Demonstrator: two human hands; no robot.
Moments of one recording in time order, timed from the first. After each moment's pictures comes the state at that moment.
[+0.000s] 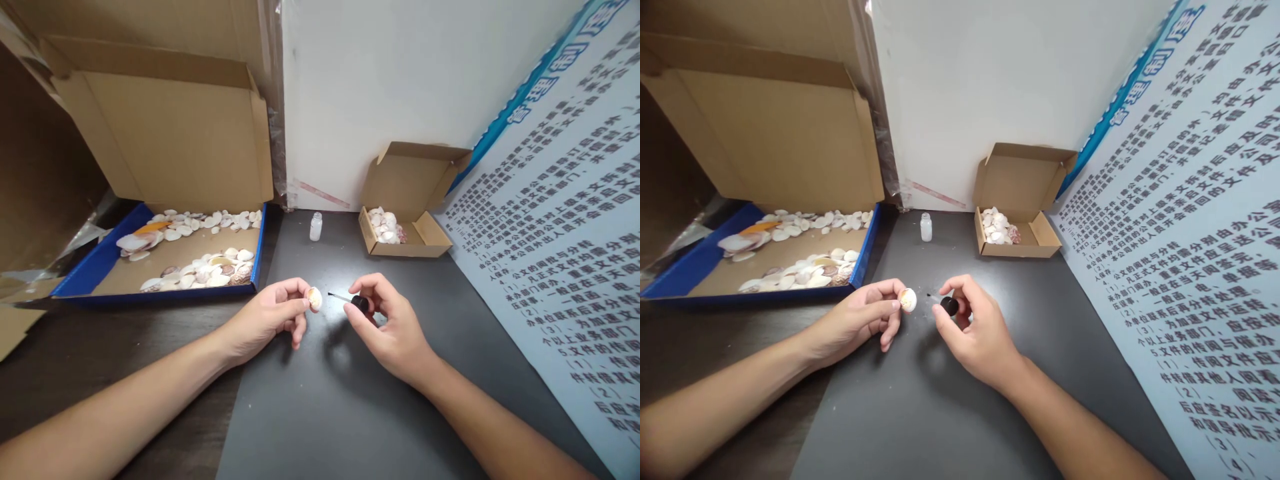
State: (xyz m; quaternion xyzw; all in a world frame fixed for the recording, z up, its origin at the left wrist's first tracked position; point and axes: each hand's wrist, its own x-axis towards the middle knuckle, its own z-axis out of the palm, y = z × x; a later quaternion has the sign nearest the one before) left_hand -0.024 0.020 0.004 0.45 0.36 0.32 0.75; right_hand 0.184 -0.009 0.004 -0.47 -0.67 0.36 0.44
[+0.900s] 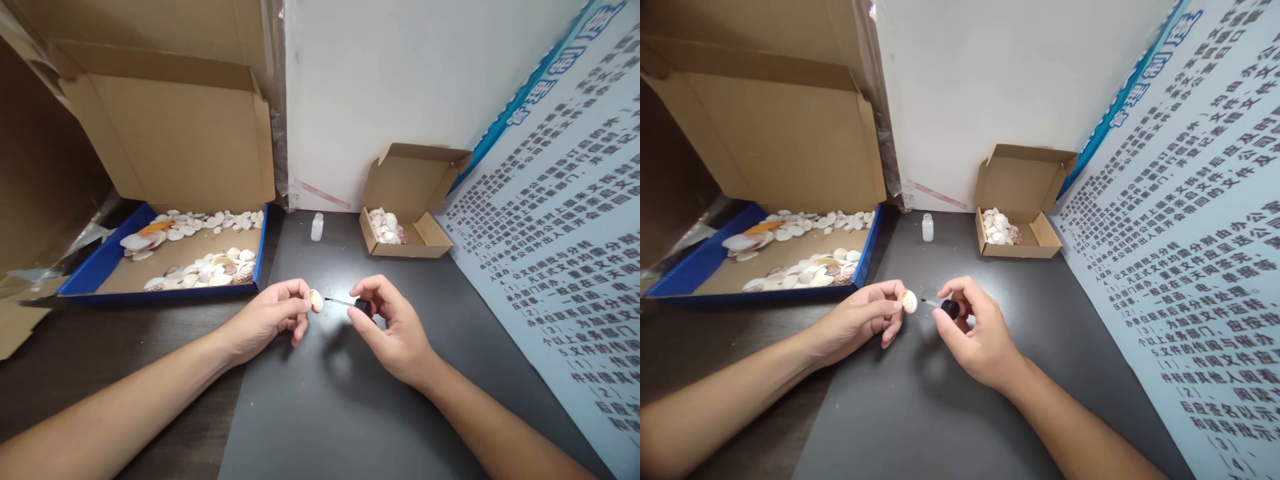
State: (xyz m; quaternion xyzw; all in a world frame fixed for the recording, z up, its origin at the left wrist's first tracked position) left_hand -0.025 0.019 0.002 0.44 0.36 0.32 0.76; right_hand 0.183 -0.012 0.005 -0.45 -0.70 0.33 0.45
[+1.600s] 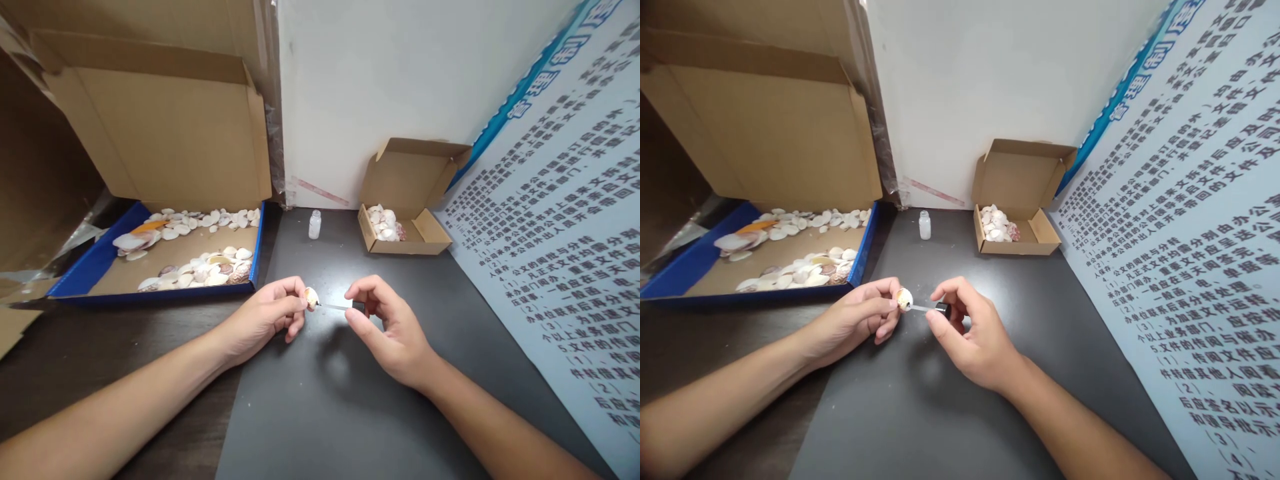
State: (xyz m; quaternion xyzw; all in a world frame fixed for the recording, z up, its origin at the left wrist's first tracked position) left_hand -0.025 0.019 0.003 0.43 0.37 0.33 0.76; right_hand 0.184 -0.013 0.005 -0.45 -0.71 0.36 0.41
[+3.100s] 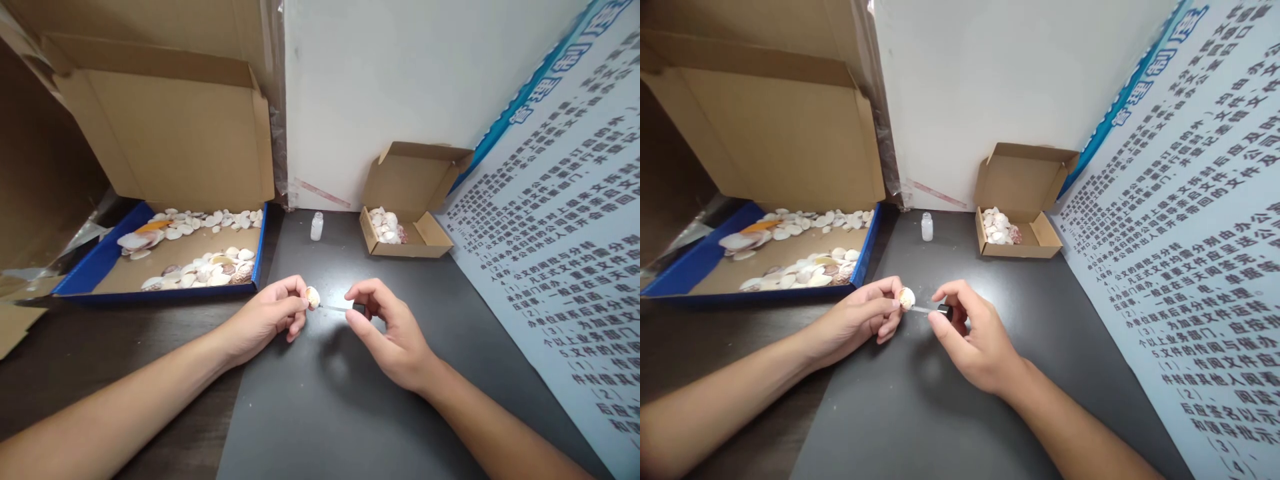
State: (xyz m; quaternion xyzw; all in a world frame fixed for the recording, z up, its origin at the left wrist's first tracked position) left_hand -0.025 0.019 0.001 0.43 0.37 0.34 0.75; right_hand 0.184 -0.014 0.003 -0.44 -0.72 0.36 0.40
